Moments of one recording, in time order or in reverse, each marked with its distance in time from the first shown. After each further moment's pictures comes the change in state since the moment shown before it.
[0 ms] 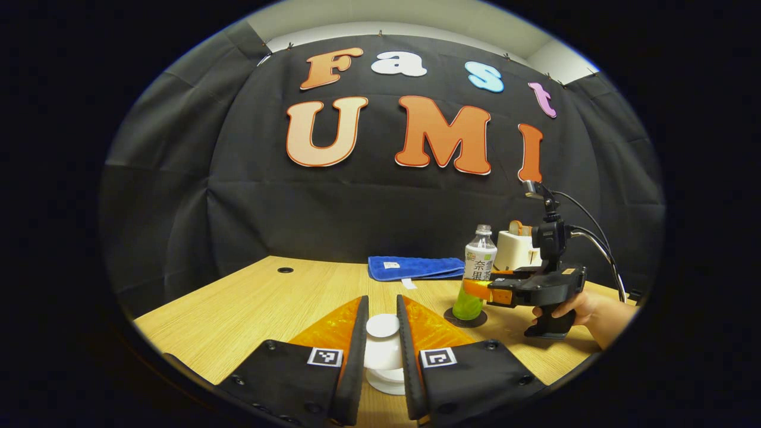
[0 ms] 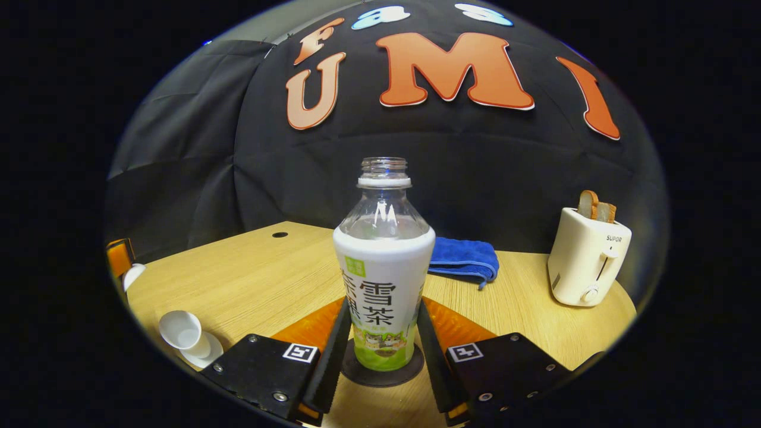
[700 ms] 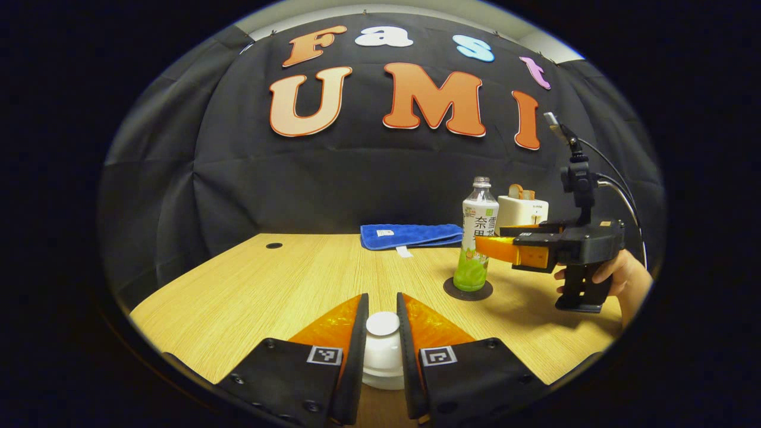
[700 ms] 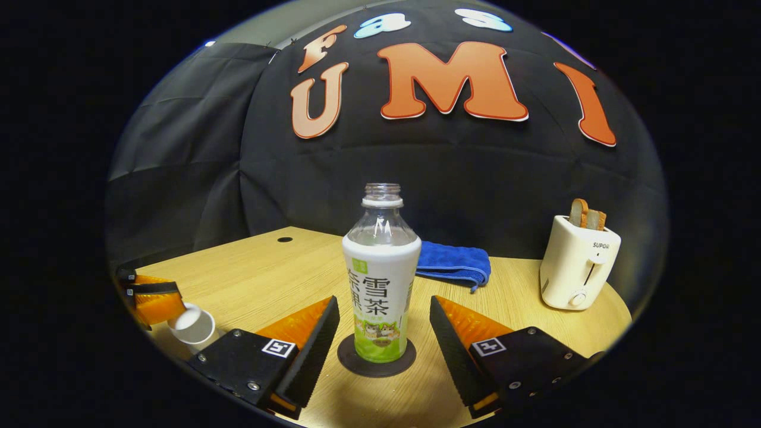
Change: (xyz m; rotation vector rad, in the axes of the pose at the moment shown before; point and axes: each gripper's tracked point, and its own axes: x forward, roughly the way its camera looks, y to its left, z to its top) left arm 0.025 -0.017 -0.058 0.075 0.143 -0.007; right arm -0.035 -0.002 0.012 -0.022 -0.047 0.010
